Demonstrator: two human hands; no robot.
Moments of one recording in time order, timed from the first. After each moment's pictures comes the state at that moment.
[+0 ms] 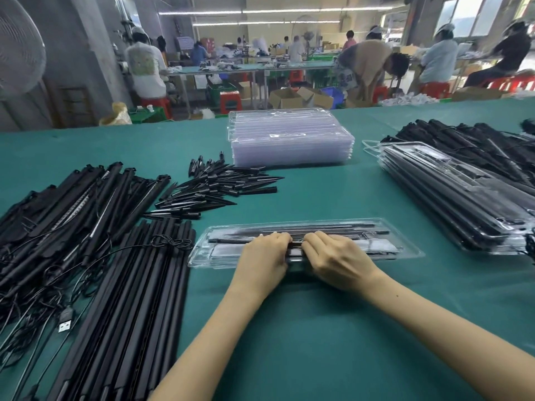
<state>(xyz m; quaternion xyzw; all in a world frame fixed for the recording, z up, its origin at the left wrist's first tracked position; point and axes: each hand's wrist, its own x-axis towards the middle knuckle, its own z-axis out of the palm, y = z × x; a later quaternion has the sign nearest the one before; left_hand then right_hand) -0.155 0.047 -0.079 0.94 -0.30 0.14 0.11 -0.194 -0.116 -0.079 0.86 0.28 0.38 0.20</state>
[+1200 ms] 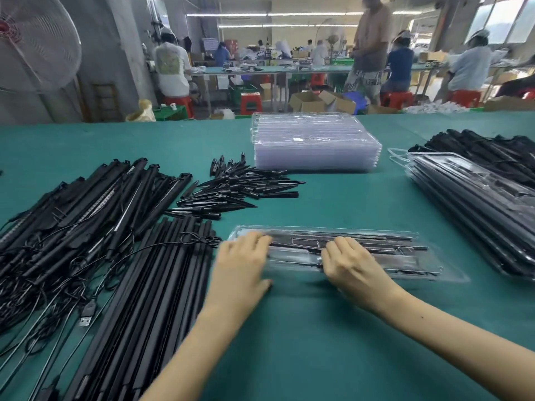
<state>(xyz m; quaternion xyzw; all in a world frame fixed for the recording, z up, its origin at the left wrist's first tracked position) -0.163 0.114 -0.072 0.95 -0.25 0.18 0.10 -0.189 -0.098 -0.074 0.87 0.25 0.34 0.25</state>
